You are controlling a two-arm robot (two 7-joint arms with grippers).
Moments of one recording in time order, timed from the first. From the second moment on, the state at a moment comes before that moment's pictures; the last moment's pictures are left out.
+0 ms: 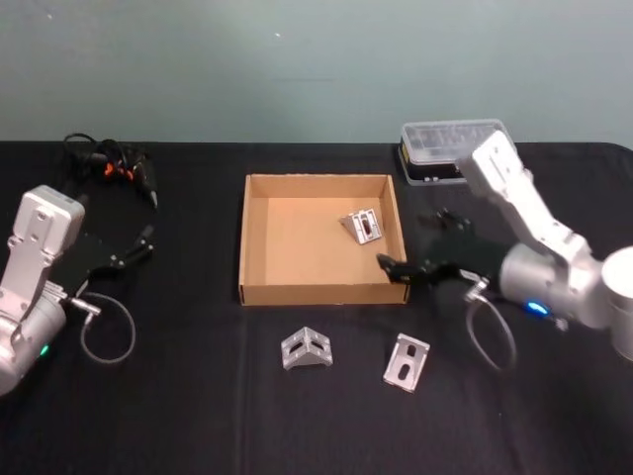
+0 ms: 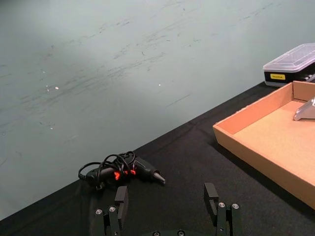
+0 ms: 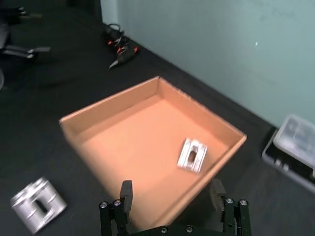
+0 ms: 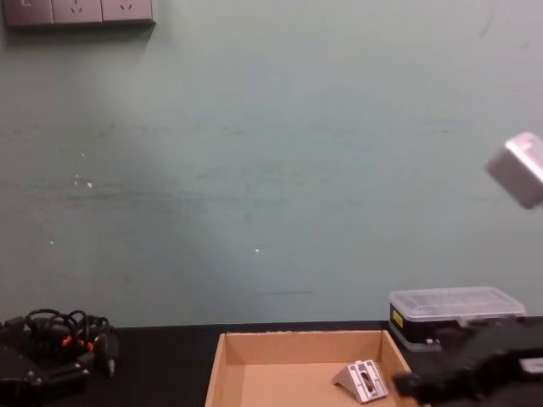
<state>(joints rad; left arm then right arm) -0.20 0.60 0.45 -1.41 -0.25 -0.12 0.03 0.36 0.46 -0.40 -1.46 0.18 0.31 0.51</state>
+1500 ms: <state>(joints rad) -0.20 0.60 0.45 -1.41 -0.25 -0.12 0.03 0.28 0.67 -0.52 -1.68 0.25 0.56 0.56</state>
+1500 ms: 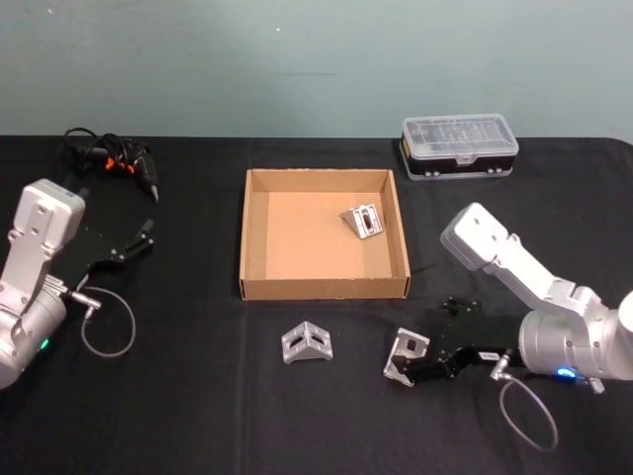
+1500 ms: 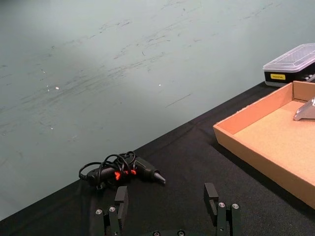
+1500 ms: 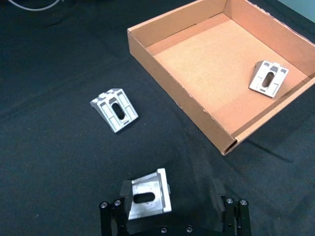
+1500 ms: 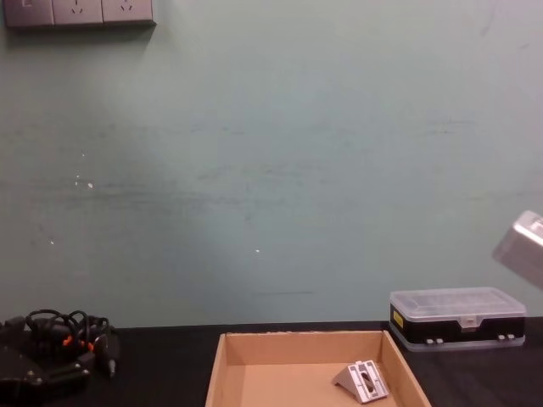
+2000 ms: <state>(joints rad) -0.20 0.60 0.45 -1.41 -0.25 -0.12 0.03 0.28 0.65 -0.53 -1.66 0.24 0.56 0.55</state>
